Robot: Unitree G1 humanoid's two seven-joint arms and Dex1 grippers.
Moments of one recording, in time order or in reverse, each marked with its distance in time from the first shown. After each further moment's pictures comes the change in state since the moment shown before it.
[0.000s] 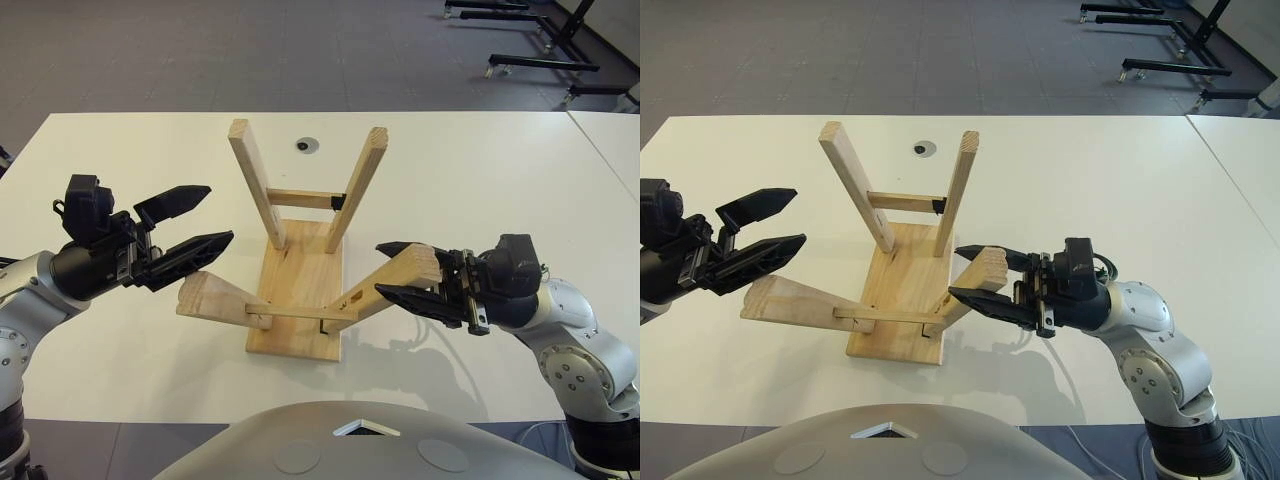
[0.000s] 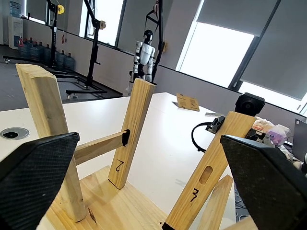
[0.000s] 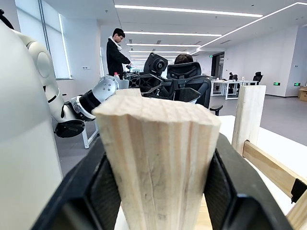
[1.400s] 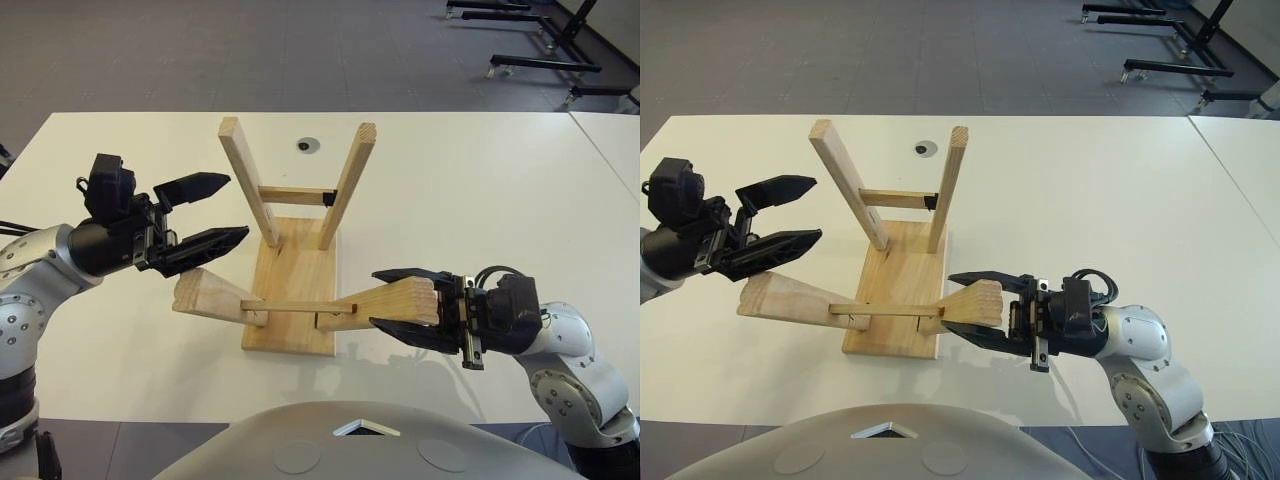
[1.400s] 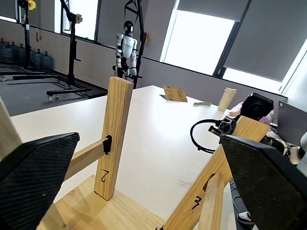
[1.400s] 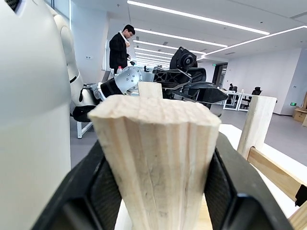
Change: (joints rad) left arm -0.182 0.034 -0.147 0.085 0.086 -0.013 -0.092; right arm 0.119 -0.031 0.094 -0.030 -0.113 -0.239 0.029
